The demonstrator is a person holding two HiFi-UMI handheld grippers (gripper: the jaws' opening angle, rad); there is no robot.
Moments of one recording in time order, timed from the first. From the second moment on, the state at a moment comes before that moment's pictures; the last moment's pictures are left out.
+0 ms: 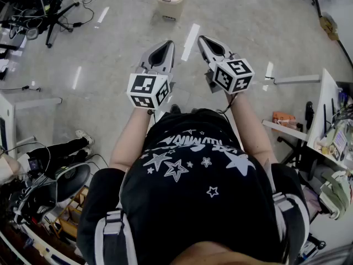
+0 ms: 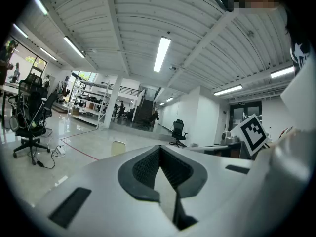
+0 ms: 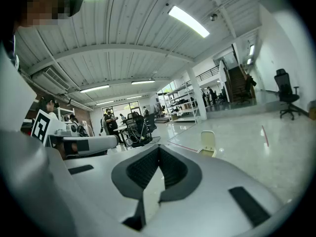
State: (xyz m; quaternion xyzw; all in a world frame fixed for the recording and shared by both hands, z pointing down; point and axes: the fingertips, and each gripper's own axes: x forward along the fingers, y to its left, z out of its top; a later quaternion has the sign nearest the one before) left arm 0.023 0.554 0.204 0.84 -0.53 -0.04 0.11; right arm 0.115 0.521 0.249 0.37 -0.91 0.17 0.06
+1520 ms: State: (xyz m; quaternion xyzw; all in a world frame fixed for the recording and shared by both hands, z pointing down) left arm 0.025 0.305 0.219 0.79 -0.60 0.00 0.12; right arm 0.125 0.236 0.273 0.31 -0.93 0.21 0.06
